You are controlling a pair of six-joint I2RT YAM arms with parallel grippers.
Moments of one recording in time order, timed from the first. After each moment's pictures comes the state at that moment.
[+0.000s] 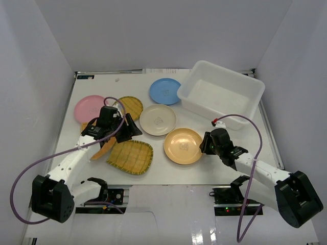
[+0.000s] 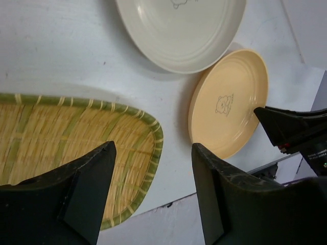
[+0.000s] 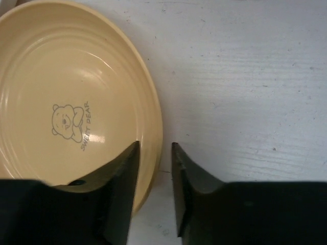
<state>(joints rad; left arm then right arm) -0.32 1.08 0.79 -0.55 0.26 -0.68 0.56 1.02 0.34 -0.06 0.11 0.52</state>
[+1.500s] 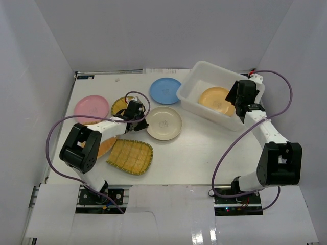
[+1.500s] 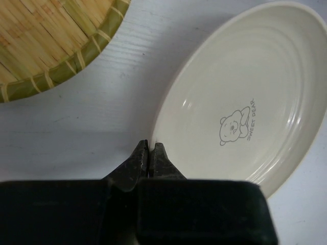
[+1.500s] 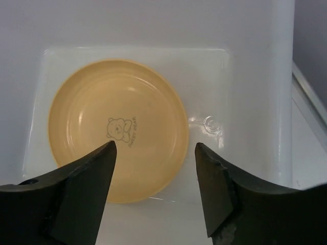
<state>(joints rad) -0.46 1.69 0.93 -0.11 -0.06 -0.71 0.07 1.45 1.03 -0.12 0.33 0.36</state>
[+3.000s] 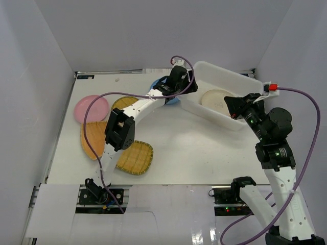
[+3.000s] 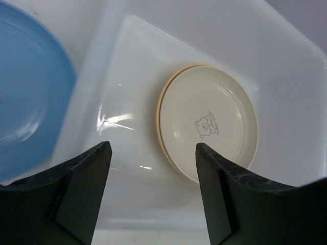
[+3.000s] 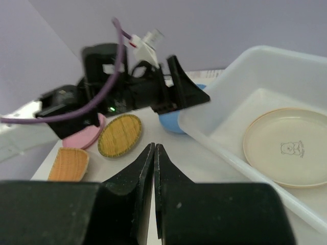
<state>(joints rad) -0.70 2.32 2.13 -0.27 -0.10 -0.62 0.18 0.68 0.97 -0.23 -0.26 0.42</state>
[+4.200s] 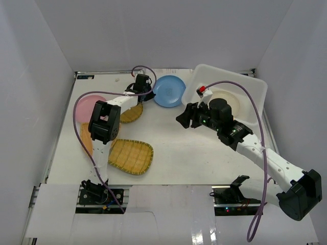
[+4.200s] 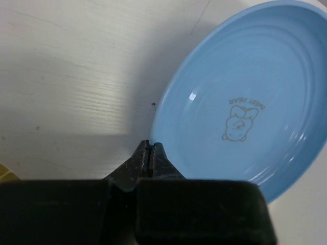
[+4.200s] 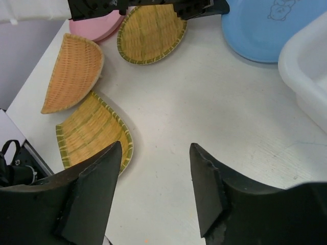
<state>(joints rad) -0.38 2.26 1.67 -0.08 -0.06 -0.67 0.65 1.08 0.90 -0.15 -0.17 0.36</state>
